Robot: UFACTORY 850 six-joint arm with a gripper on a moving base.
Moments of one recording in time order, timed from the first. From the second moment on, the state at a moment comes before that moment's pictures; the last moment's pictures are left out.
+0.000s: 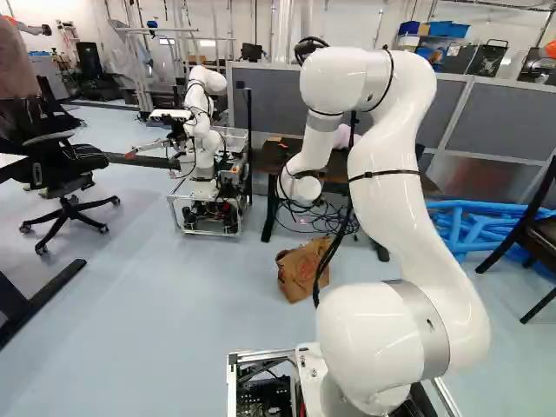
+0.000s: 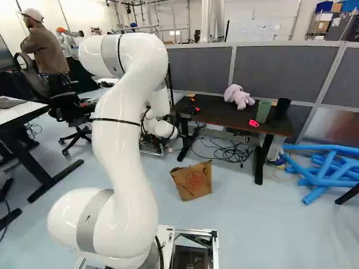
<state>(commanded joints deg) -0.5 -43.1 -54.2 16.5 35.2 0.0</state>
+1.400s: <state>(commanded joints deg) -0.9 -60.3 -69.3 28.8 24.7 0.0</state>
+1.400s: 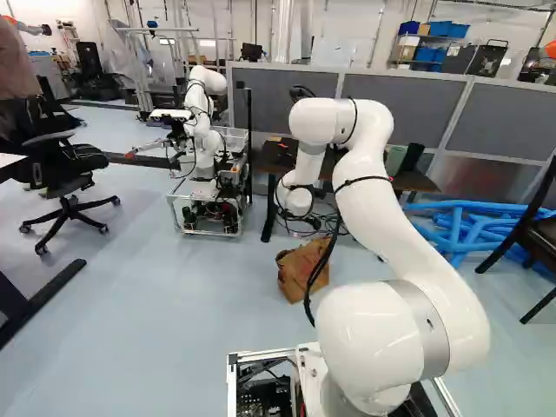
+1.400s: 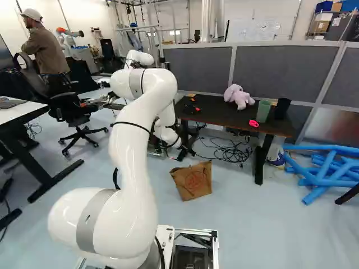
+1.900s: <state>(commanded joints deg) -0.9 -68.0 -78.3 32.8 20.6 0.0</state>
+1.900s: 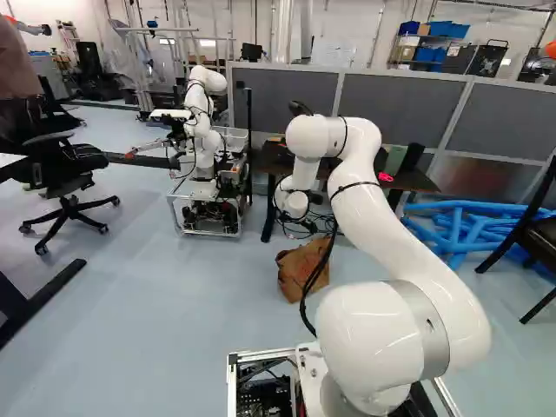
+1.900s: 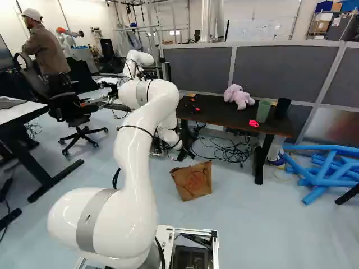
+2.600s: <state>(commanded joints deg) -1.8 -76.3 -86.7 41.9 13.9 0.0</state>
